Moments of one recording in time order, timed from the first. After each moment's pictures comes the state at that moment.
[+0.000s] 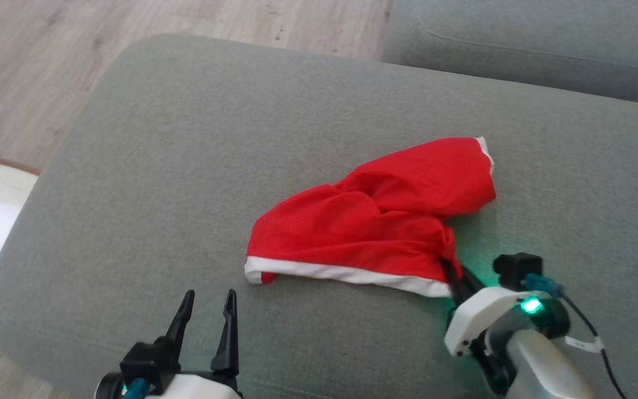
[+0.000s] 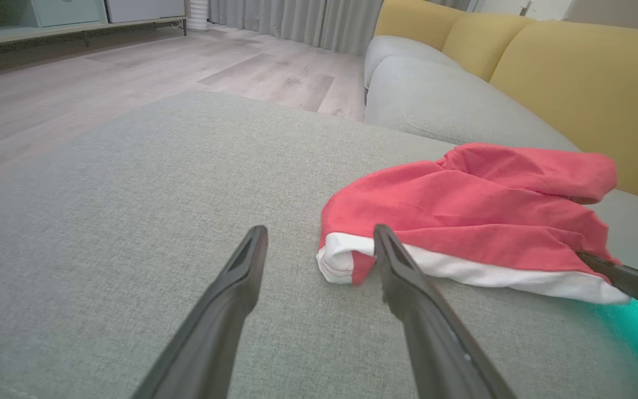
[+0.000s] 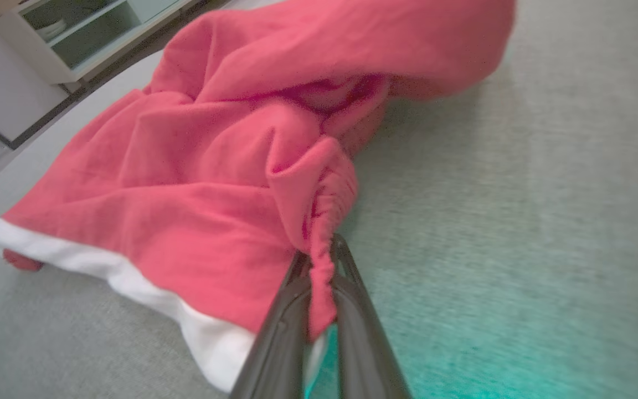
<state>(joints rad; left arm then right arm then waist) -0.02 0.33 -0.66 0.10 -0.65 0.31 -0.21 -0.30 -0.05 0.30 0.79 0.34 0.12 -0.10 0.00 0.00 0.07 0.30</state>
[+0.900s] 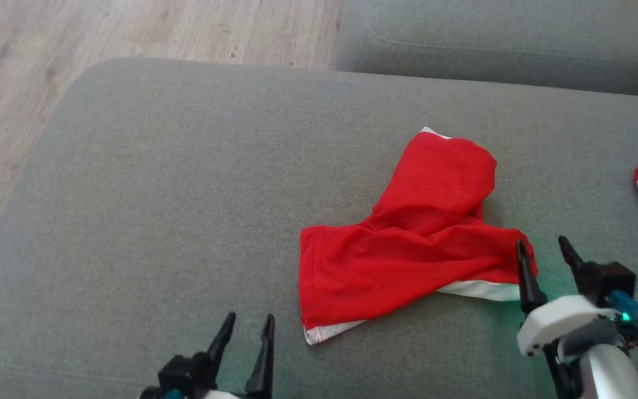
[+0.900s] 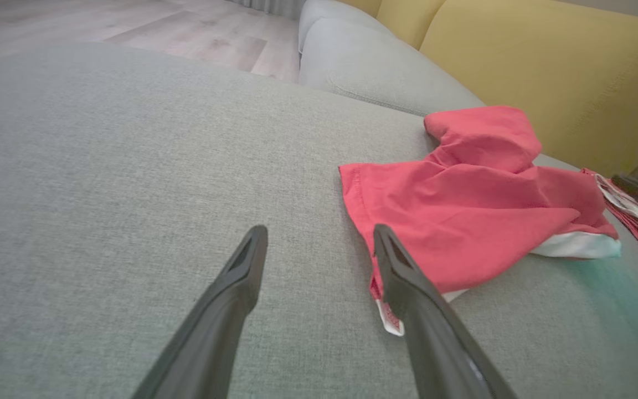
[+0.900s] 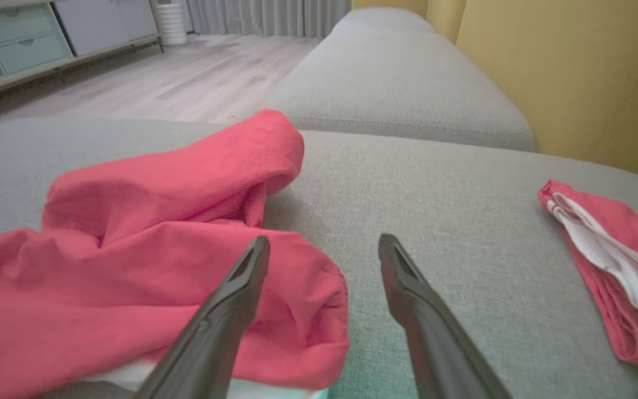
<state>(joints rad) -0.02 0.27 -0.73 0.19 -0.68 0.23 -0.22 -0.11 -0.05 -0.09 0.42 -0.02 0.12 -0.09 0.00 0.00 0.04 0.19</state>
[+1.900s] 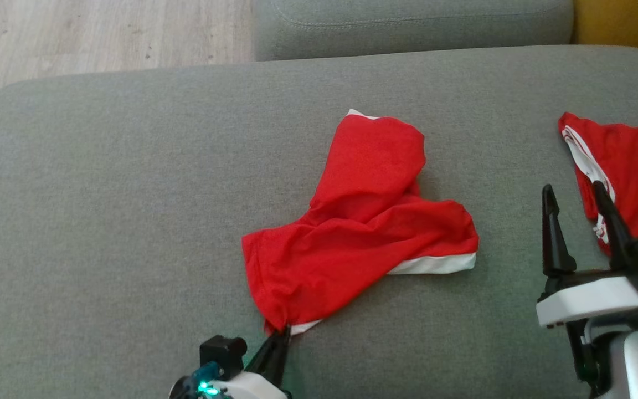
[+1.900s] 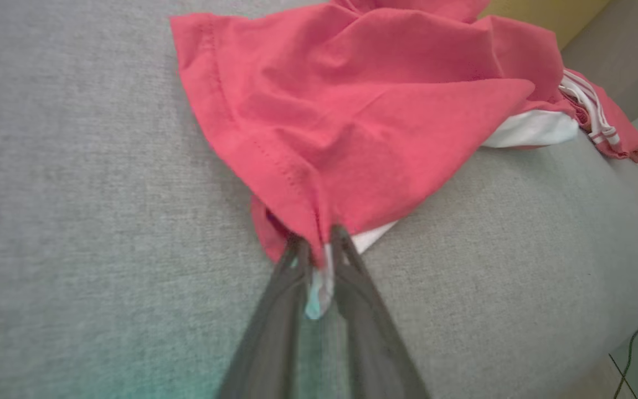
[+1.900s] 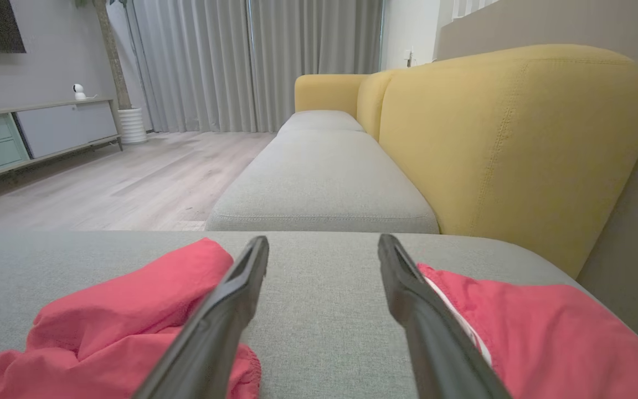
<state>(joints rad) -0.17 0.14 -0.81 0.52 -0.74 0.07 -0.15 -0.02 -0.04 -0.08 0.00 0.05 0.12 -0.05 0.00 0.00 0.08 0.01</state>
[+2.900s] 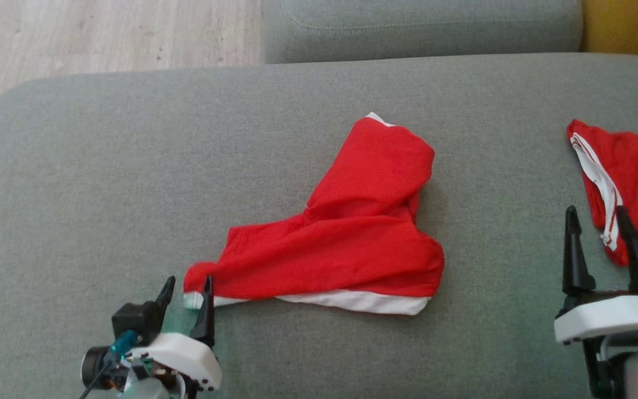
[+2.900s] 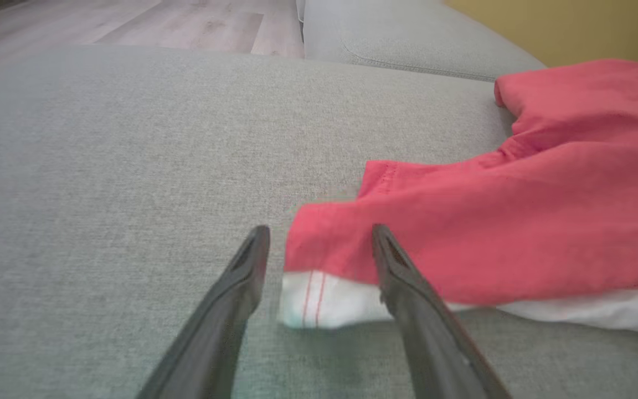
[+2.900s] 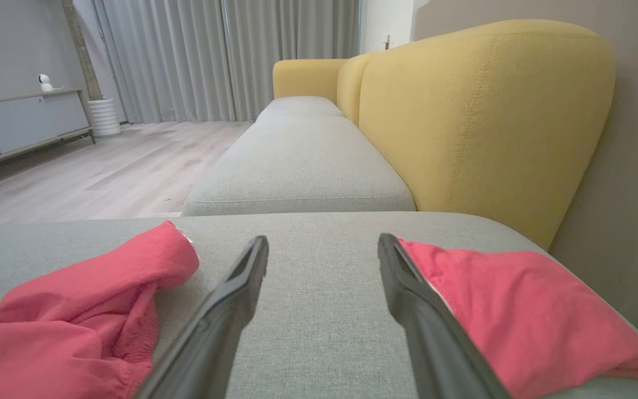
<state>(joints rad) -0.24 0.27 -0.66 0.56 -0.73 0.15 -0.23 0.02 -0.04 -0.15 0.04 0.05 0.12 -0.08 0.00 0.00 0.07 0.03</state>
